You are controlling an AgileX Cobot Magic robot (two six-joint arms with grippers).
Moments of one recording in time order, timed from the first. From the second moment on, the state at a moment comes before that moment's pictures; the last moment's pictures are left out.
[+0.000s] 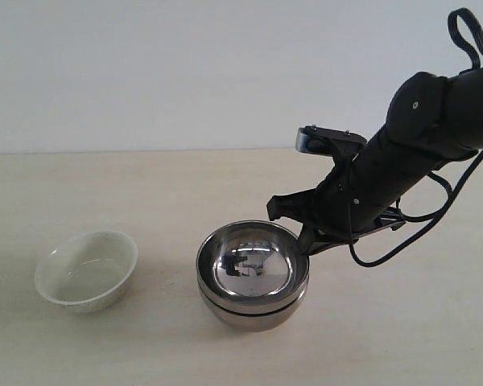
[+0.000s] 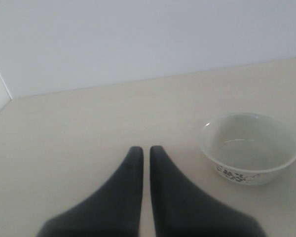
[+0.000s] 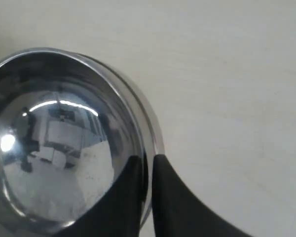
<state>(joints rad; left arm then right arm) 0.03 0.00 0.00 0.05 0.26 0.09 0.42 1.81 -1.15 0.48 0.62 -0.16</state>
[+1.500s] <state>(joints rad) 0.03 0.00 0.00 0.05 0.26 0.09 0.42 1.59 -1.15 0.44 0.59 -0.43</state>
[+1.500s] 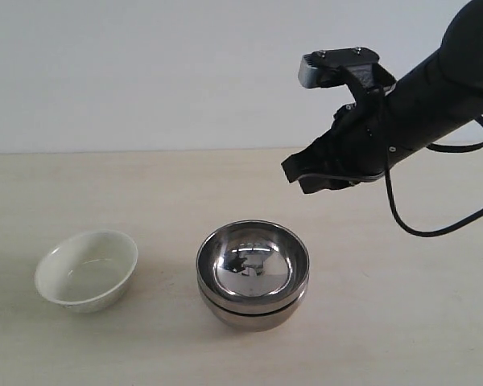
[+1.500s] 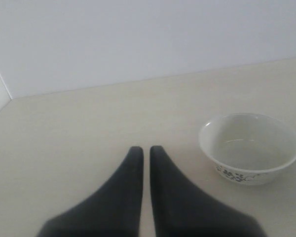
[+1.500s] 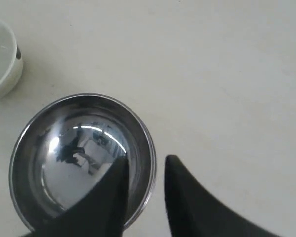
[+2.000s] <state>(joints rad) 0.03 0.00 0.00 0.05 0.26 0.09 0.61 1.59 -1.16 0.45 0.47 -0.62</state>
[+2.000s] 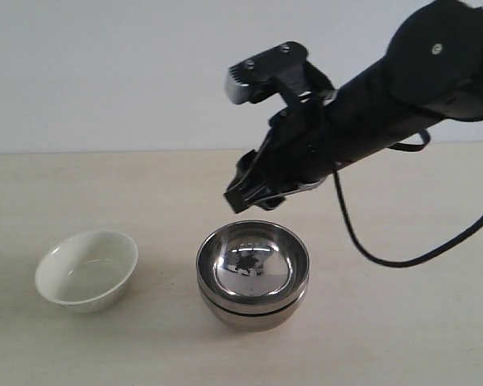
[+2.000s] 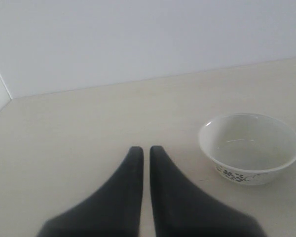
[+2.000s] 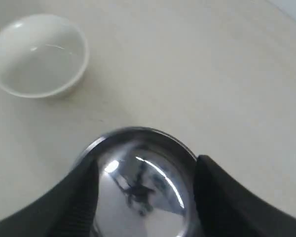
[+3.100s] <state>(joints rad) 0.03 0.00 0.00 0.05 0.26 0.09 0.94 2.10 -1.65 0.32 0.61 -0.71</state>
